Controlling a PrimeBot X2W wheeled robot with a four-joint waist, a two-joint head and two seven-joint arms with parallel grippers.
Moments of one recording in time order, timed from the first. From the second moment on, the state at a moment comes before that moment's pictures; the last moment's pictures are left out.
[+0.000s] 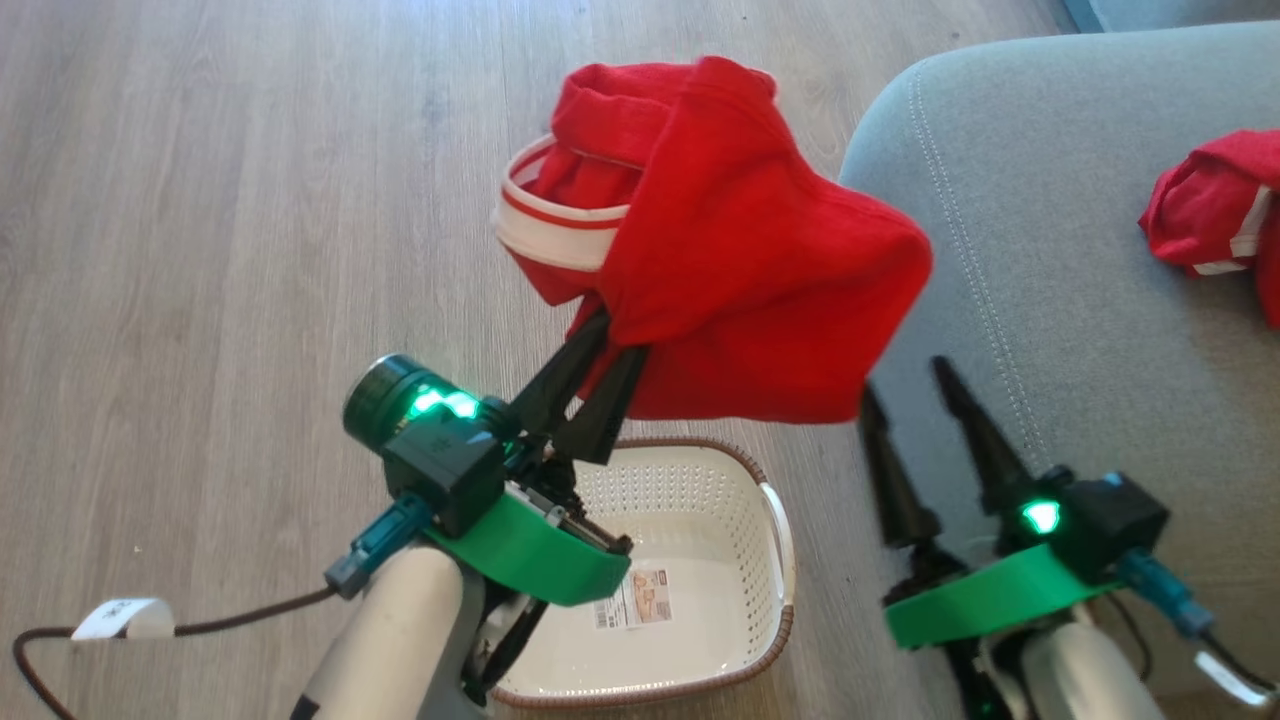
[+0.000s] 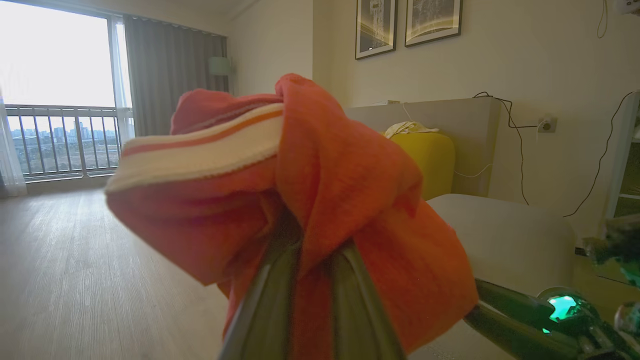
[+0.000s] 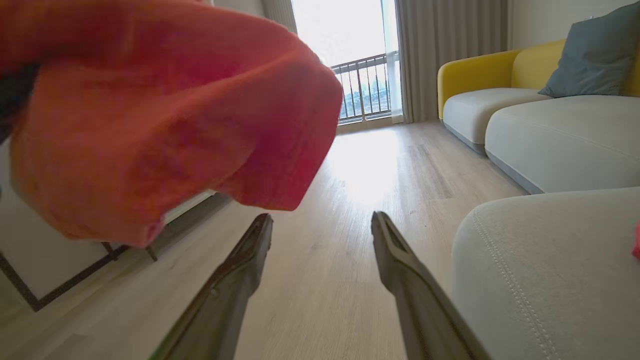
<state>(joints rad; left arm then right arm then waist) -0.26 0.04 -0.45 -0.07 -0.23 -0.10 -0.26 -0.03 -0.07 0.21 0.01 0.29 0.13 -0.26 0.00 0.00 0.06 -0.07</state>
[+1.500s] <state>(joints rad) -0.31 0.07 -0.66 0.08 -0.27 -0.13 -0.26 -0.15 -0.23 0.50 0.11 -0.15 0.13 -0.26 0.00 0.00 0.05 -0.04</state>
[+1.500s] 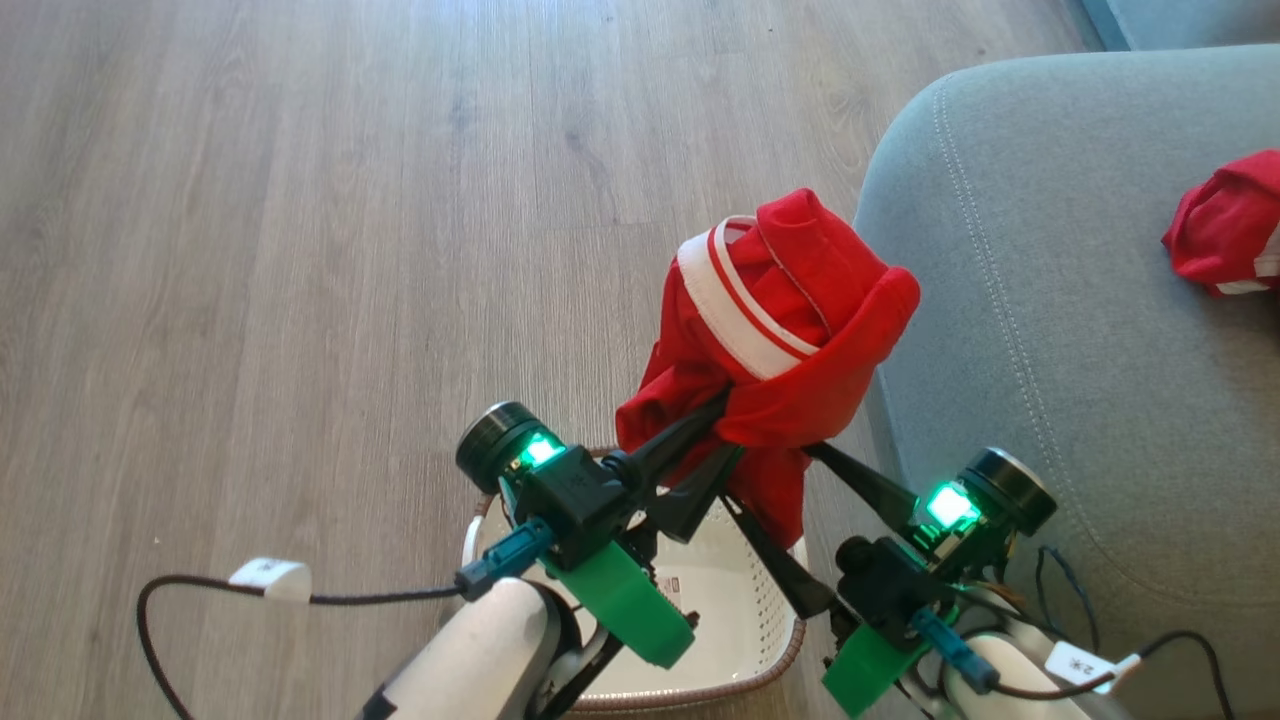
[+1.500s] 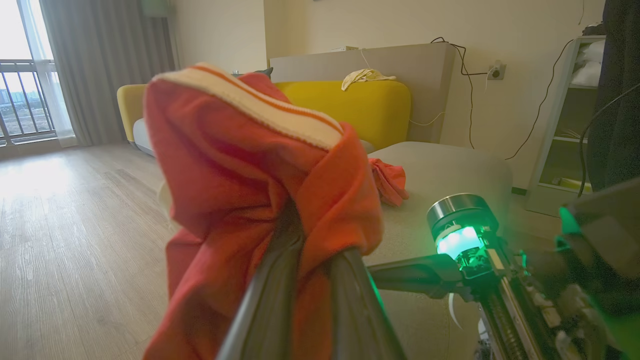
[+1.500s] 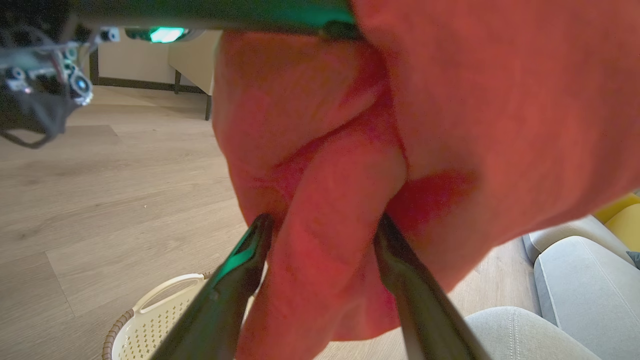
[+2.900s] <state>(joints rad) -0.31 0.06 -0.68 0.11 -0.23 -0.13 -0.26 -0.17 -0.16 0.37 0.10 -0.14 0.13 -0.26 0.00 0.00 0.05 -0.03</state>
